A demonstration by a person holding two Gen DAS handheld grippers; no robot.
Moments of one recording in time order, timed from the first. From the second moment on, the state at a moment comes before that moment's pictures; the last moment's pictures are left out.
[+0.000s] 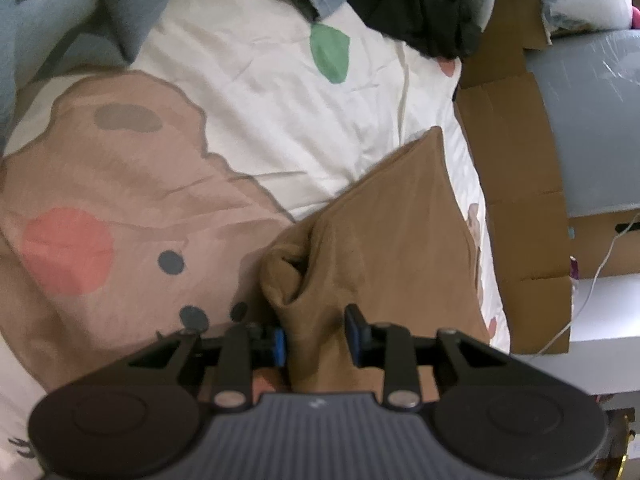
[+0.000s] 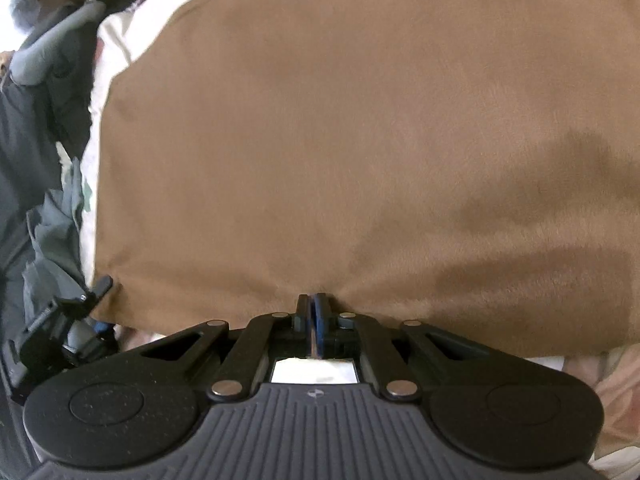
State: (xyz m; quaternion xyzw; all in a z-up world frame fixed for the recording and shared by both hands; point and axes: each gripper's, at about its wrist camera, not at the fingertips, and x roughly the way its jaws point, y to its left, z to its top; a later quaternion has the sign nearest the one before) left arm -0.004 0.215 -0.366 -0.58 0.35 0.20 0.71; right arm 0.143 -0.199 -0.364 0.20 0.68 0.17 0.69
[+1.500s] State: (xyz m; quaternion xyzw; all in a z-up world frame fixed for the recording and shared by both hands) left arm 0.001 0.212 -0.336 -0.59 0.30 0.17 0.73; right arm 0.146 -0.159 -0.342 0.18 0.68 0.17 0.69
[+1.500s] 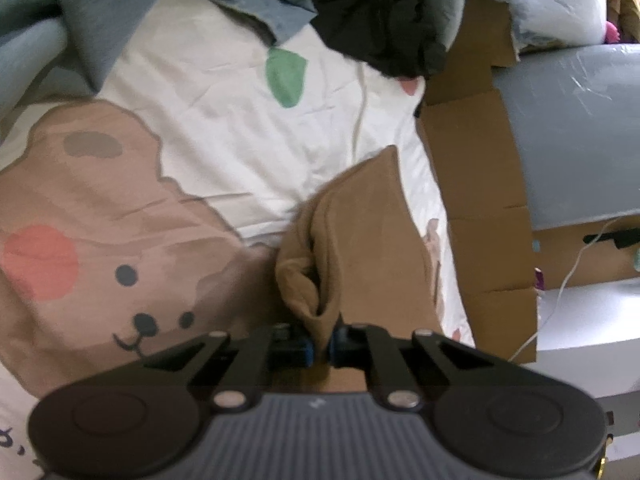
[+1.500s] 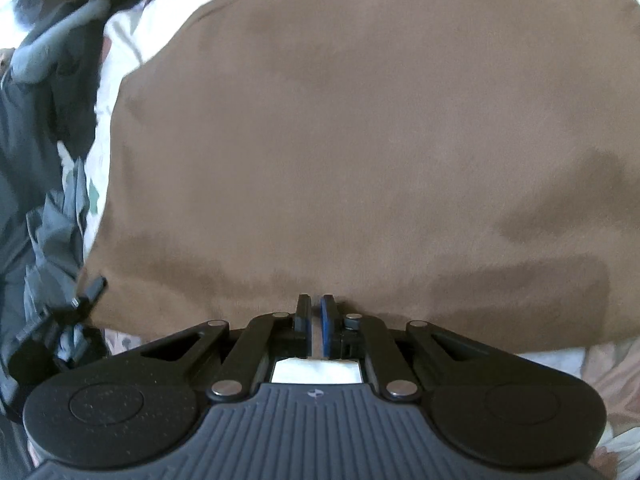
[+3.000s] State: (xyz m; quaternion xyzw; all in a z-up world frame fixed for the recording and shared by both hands) left arm 0.053 0.192 -0.272 -0.59 0.34 0.08 0.73; right arm 0.080 -0.016 -0.204 -0.10 0.41 0.40 0.81
